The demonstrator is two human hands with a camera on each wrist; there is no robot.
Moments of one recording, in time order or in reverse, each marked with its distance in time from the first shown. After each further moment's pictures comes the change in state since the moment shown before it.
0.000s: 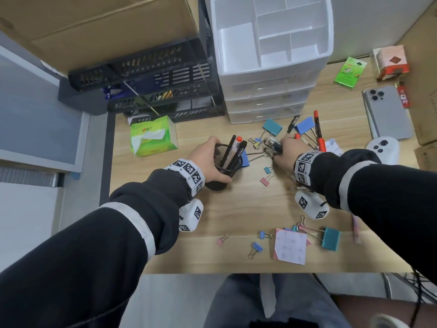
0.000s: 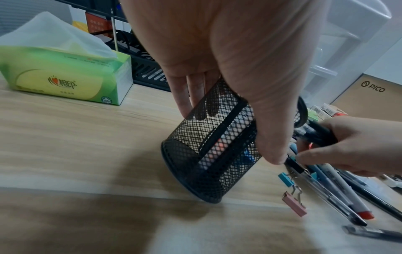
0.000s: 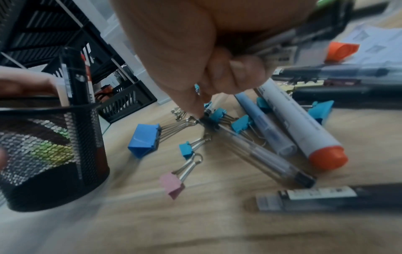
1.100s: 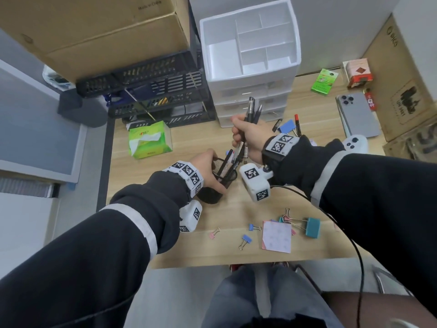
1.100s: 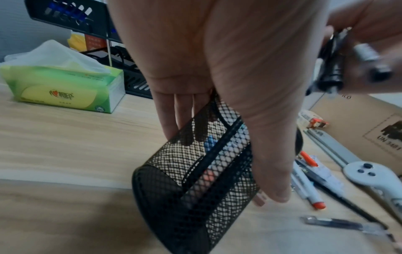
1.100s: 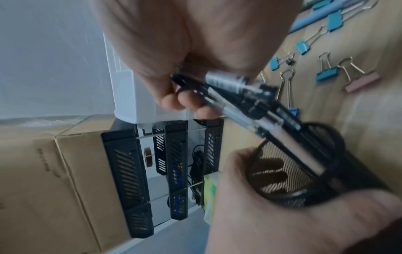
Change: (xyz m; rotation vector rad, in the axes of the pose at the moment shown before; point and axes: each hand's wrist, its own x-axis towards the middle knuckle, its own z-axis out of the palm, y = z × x) left_hand -0.031 0.024 0.009 0.094 -0.118 -0.064; right_hand -0.067 -0.094 -0.049 1.655 -0.060 -0.015
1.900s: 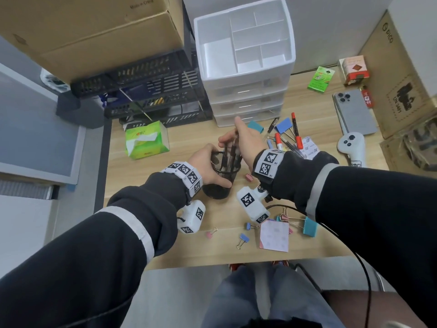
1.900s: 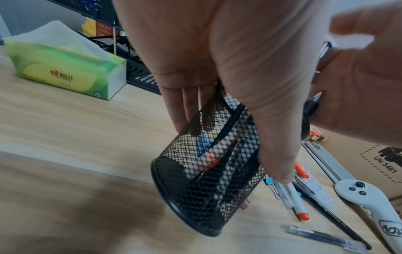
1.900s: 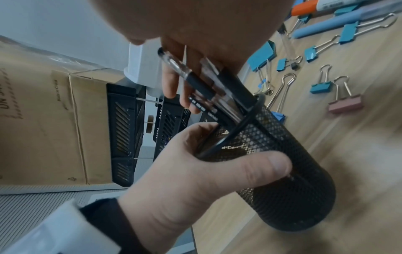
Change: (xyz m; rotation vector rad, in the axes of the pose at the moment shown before) left_hand 0.000 0.009 0.007 -0.236 0.109 0.013; right_hand -0.017 0.017 -0.004 -0.398 0.073 -0.080
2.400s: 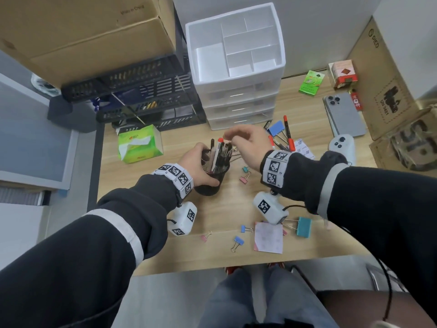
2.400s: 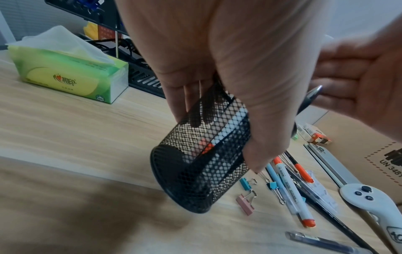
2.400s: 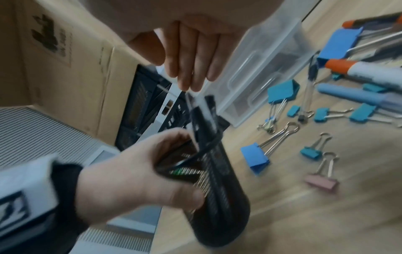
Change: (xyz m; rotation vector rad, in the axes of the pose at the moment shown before) left_hand 0.005 -0.006 -0.005 0.044 0.054 0.049; right_hand -0.004 0.003 -0.032 -0.285 -0.021 -0.311
